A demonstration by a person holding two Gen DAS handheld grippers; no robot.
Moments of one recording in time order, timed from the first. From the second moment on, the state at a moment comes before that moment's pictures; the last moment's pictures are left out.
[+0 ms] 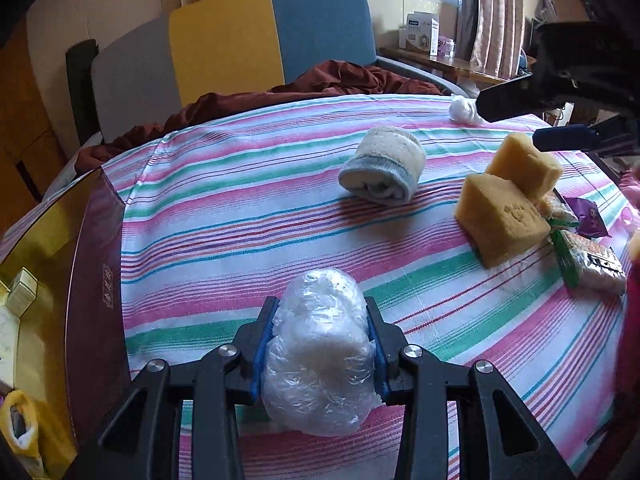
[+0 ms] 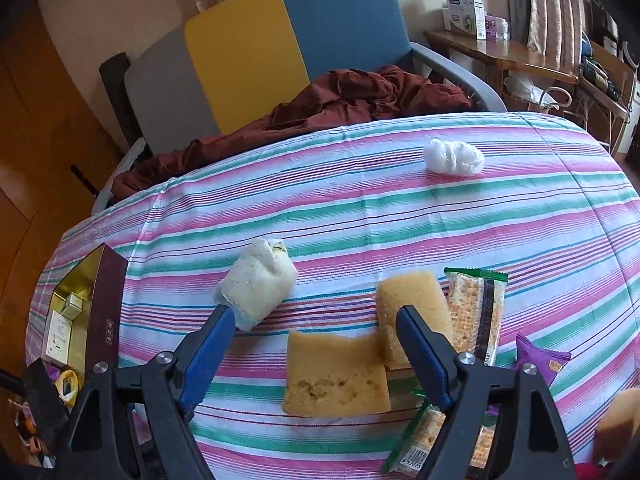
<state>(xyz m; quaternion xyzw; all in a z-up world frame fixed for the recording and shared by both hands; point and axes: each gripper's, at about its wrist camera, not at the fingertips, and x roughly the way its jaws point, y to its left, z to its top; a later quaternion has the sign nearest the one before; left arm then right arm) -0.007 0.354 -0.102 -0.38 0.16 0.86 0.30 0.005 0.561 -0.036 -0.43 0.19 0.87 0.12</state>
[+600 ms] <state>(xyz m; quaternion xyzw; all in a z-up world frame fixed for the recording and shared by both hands) -0.014 0.345 -0.105 -0.38 0.13 0.86 0.32 -0.081 0.506 -0.071 -0.53 0.00 0.85 0.06</state>
